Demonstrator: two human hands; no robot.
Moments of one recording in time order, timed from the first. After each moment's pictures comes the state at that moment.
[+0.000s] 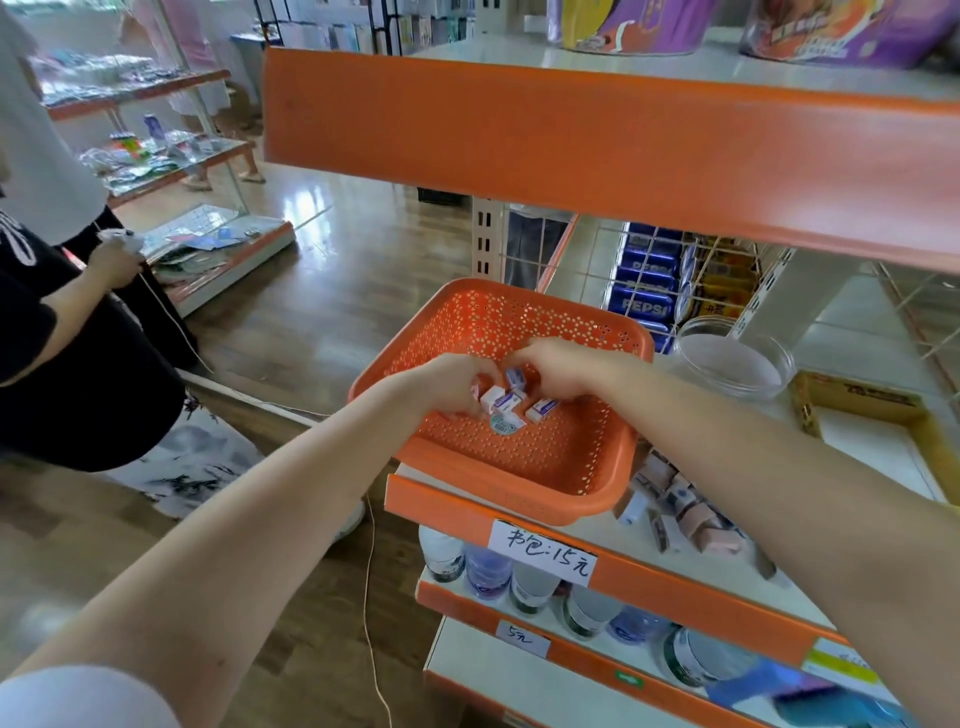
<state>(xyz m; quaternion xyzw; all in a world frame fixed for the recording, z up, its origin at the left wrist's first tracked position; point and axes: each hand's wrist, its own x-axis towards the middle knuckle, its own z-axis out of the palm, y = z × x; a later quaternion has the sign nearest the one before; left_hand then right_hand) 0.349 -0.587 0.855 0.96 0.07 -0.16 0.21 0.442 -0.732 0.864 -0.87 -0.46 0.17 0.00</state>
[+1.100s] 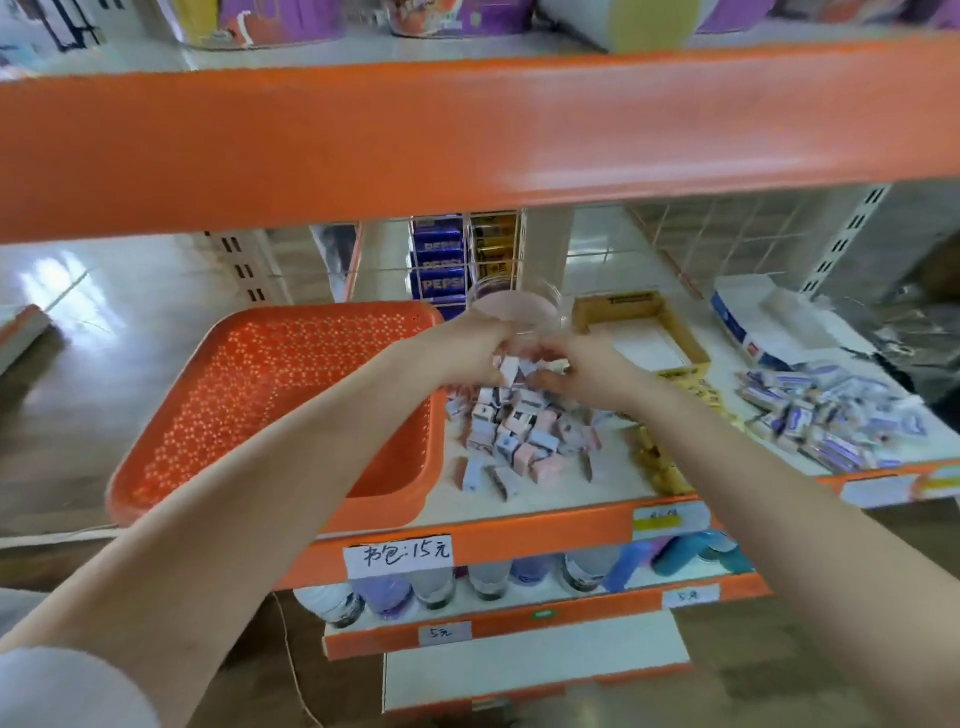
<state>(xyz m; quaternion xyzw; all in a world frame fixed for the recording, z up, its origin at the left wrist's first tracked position) 0.414 -0.773 0.901 0.96 -0.26 -0.11 0.09 0.398 -0.947 0.874 -0.95 -0.20 0.07 0.24</state>
